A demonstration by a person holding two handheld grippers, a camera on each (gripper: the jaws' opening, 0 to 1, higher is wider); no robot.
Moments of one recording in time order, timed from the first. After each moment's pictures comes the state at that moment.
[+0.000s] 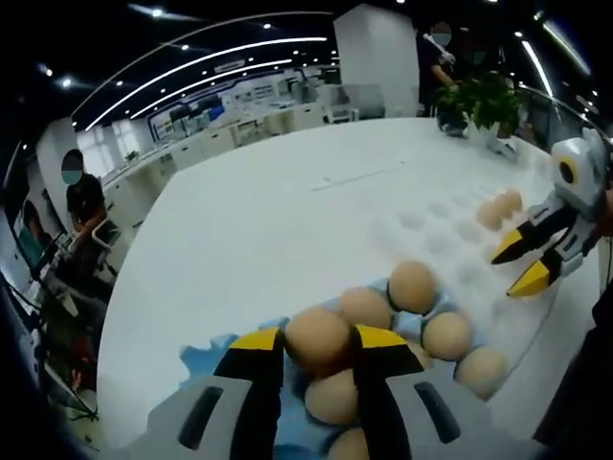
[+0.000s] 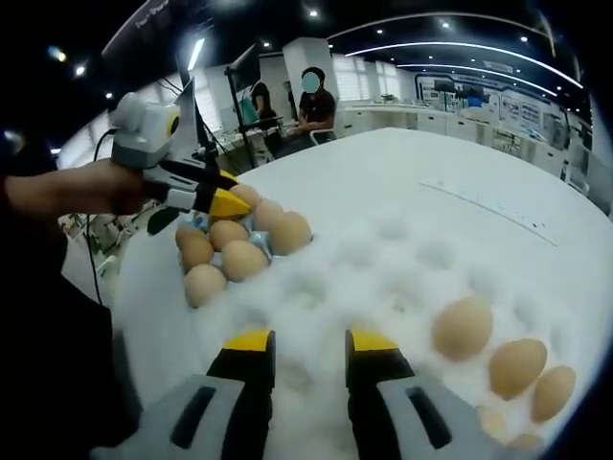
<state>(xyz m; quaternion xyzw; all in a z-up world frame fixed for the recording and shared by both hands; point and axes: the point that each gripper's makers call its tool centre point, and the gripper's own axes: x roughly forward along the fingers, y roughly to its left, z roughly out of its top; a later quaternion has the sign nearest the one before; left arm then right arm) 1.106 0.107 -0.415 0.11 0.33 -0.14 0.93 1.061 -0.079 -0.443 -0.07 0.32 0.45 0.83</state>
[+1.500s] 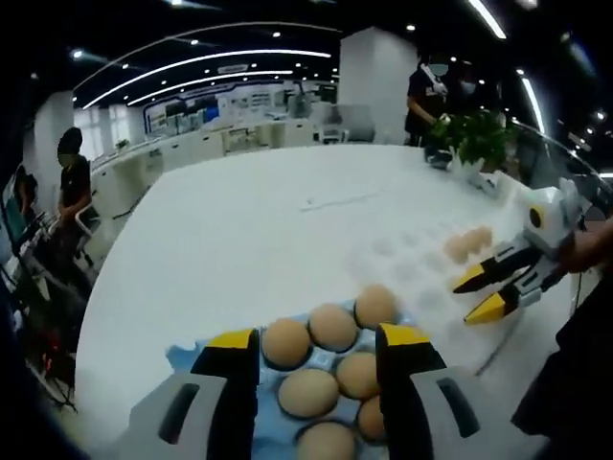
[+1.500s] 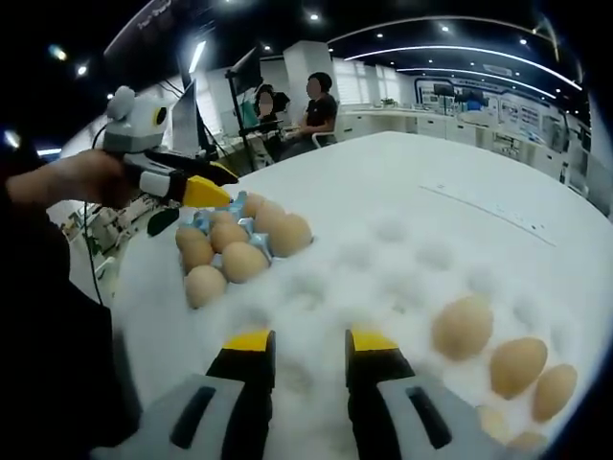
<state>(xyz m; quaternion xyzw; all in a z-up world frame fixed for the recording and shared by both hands) 1.084 0.082 -0.385 0.06 0.30 -0.20 0.93 1.058 -0.078 -0.440 -0.07 0.31 0.45 0.83</state>
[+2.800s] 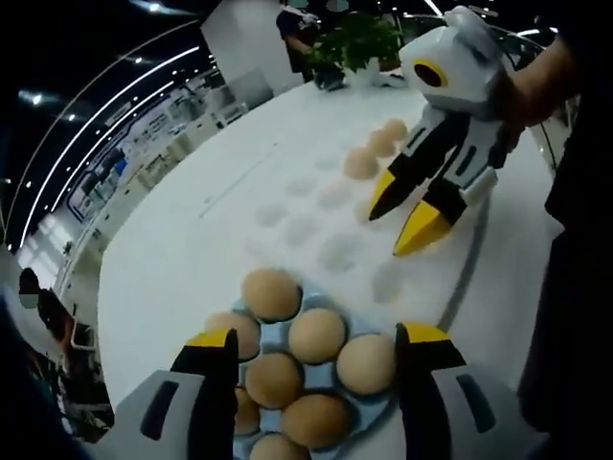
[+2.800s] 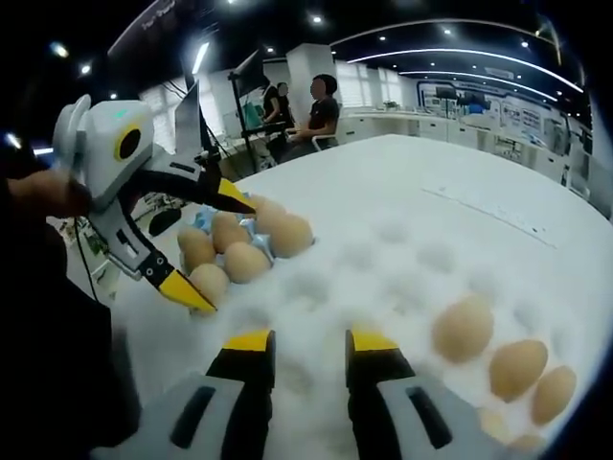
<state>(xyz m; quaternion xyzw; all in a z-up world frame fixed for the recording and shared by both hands) 1.053 0.009 -0.424 0.30 0.33 -0.32 0.84 1.062 -0.077 -0.441 -0.07 0.31 0.46 0.83</state>
